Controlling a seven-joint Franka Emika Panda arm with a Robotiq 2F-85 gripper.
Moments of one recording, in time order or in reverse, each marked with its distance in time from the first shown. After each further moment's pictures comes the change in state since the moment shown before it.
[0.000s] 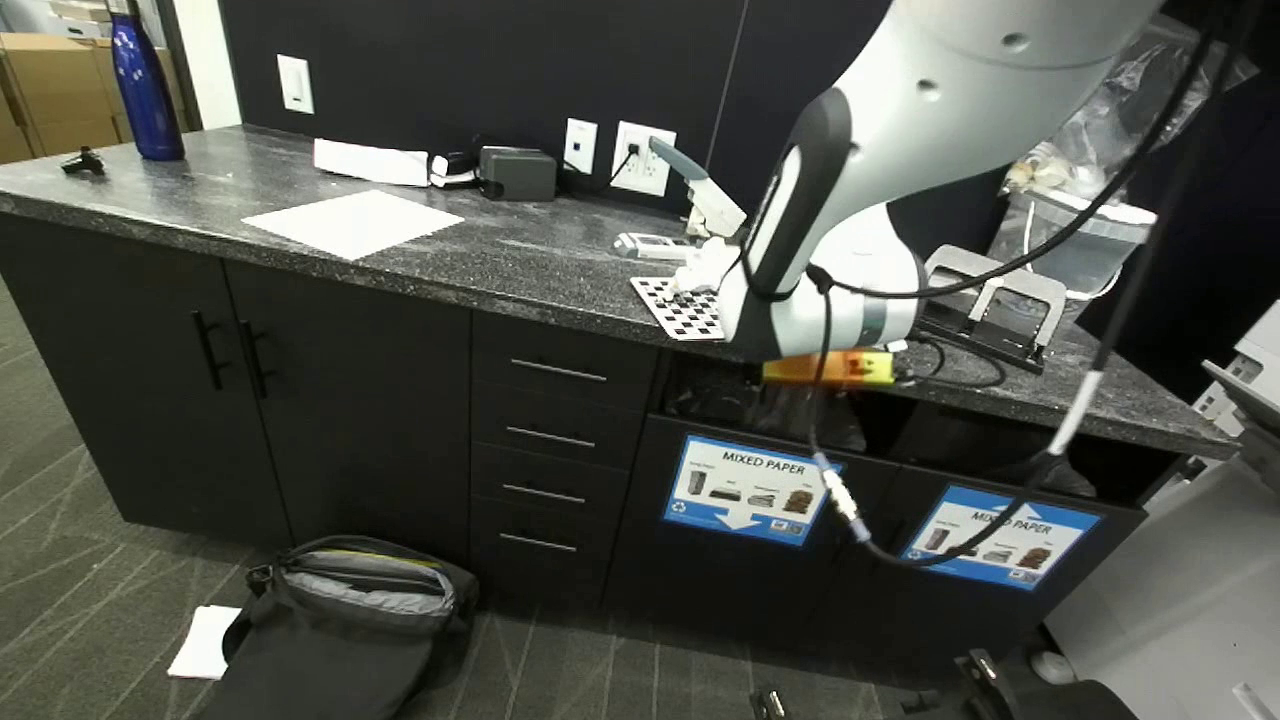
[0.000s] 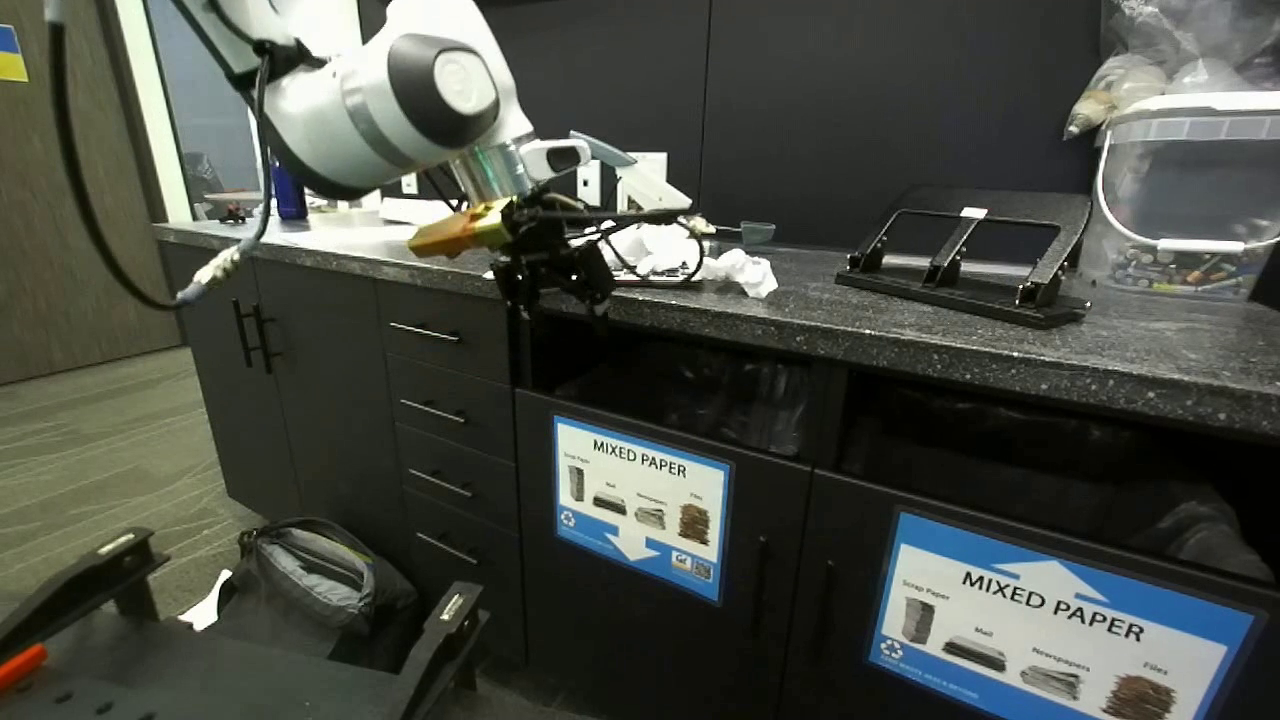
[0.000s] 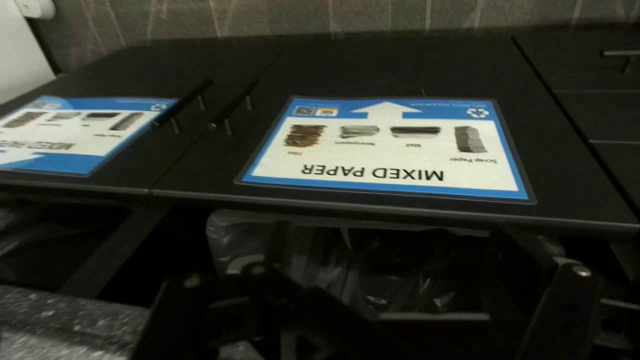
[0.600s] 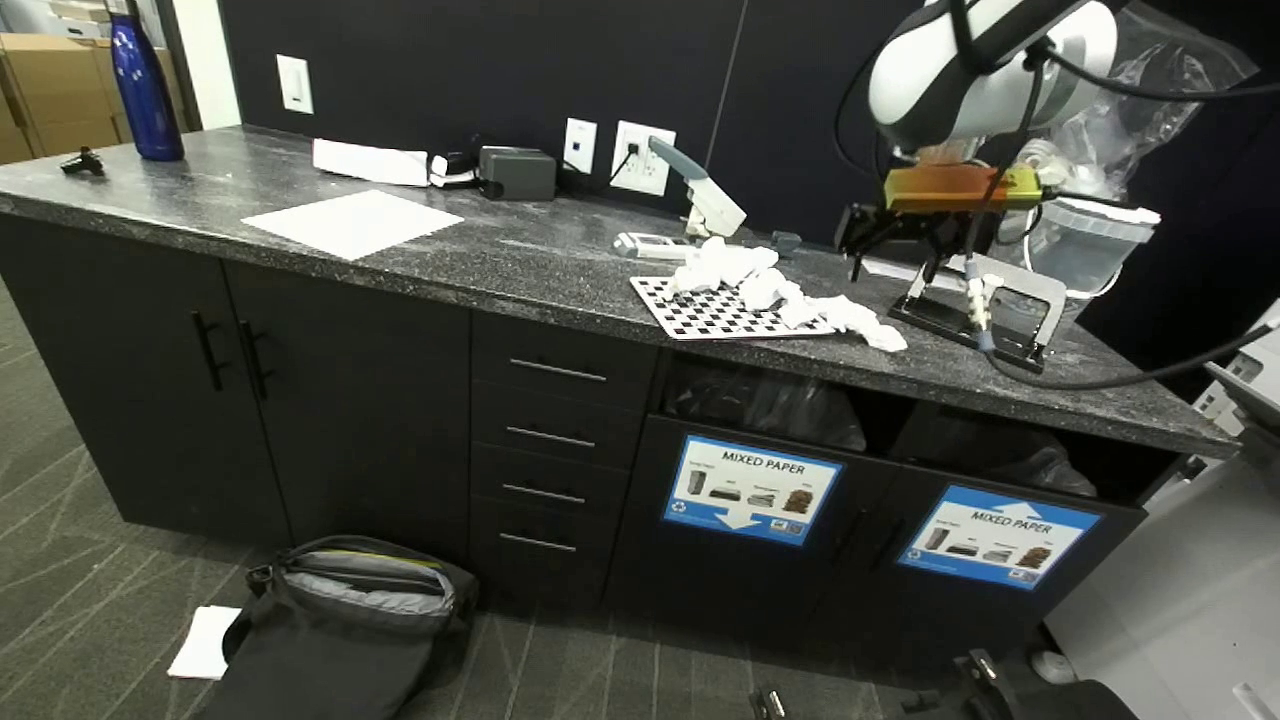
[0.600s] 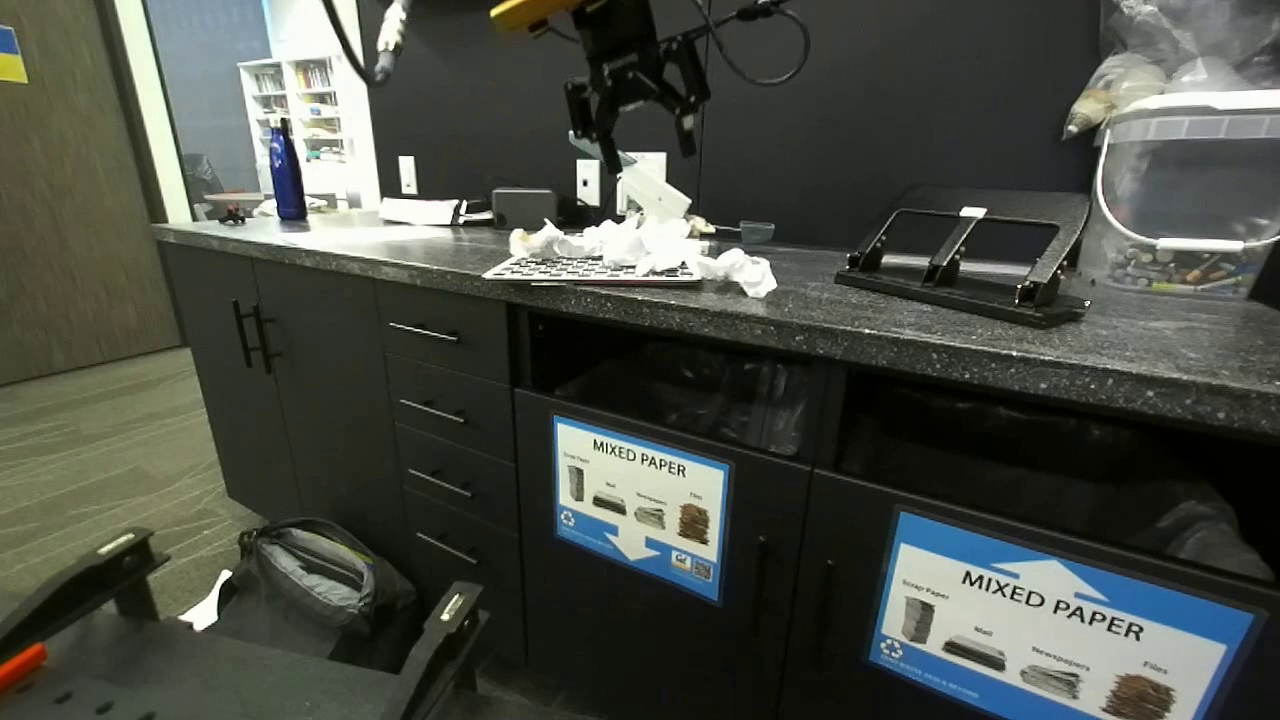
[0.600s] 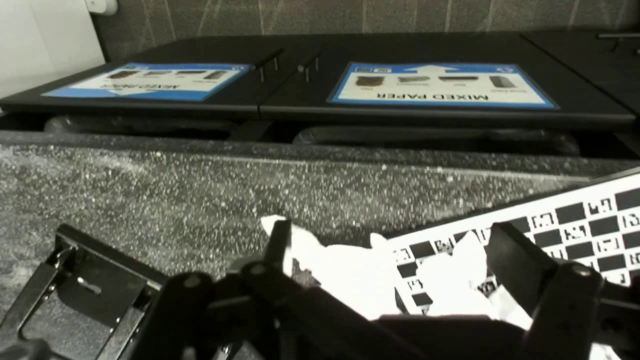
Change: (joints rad) arm -0.076 -0.435 -0.146 0.221 -0.500 -0.477 0.059
